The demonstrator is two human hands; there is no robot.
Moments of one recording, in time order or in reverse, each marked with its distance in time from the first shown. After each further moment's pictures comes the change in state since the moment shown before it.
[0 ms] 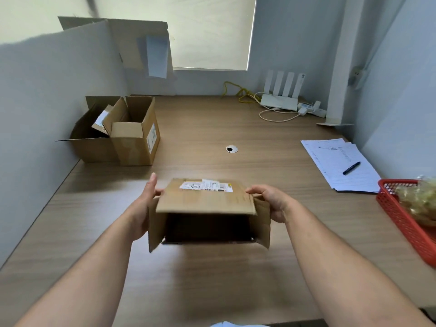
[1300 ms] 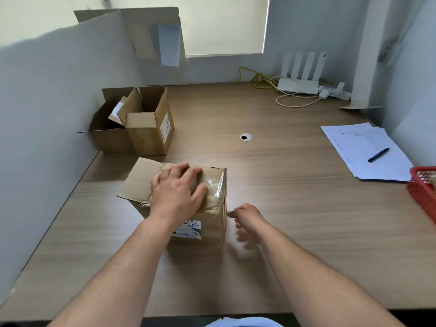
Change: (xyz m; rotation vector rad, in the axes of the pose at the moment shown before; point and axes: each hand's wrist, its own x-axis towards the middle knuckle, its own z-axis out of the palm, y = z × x) left_hand -0.039 0.006 0.049 1.198 0.479 0.676; right_hand 0.024 0.071 0.081 -0.221 0.057 0.036
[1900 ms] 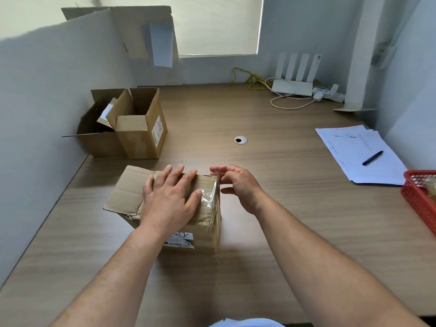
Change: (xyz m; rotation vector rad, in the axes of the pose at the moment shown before) left_hand 0.009 -0.005 0.010 0.118 -0.070 0.056; right_hand -0.023 -0.090 -0.024 0.230 -0.132 -0.483
